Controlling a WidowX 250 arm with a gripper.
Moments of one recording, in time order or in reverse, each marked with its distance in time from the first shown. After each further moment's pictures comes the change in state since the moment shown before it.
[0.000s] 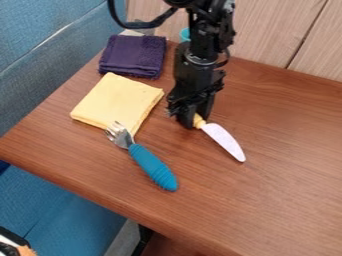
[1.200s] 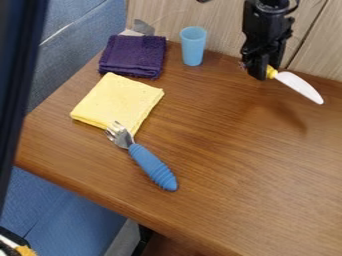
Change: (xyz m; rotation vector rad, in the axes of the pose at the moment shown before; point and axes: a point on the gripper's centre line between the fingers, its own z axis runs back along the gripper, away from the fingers) arm -0.023 -0.128 0.034 -0.186 0.048 -0.018
